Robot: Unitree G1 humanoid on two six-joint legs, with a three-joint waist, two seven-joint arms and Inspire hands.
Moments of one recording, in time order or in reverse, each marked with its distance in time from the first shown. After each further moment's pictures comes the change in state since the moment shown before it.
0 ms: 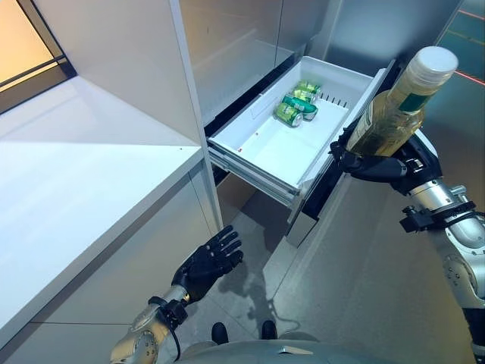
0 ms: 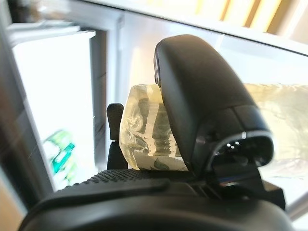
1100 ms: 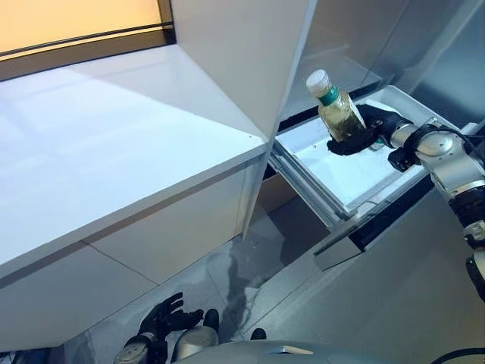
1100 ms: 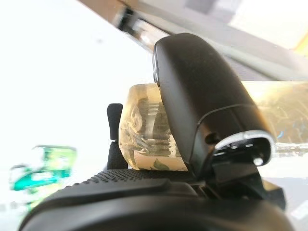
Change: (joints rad) left arm -0.062 0.000 0.090 0.560 0.406 -0.136 0.232; right arm -0.847 -0.114 0.697 0.891 -0.291 0.144 0.158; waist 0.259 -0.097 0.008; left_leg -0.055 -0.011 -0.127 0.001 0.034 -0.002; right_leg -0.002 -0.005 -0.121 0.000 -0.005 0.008
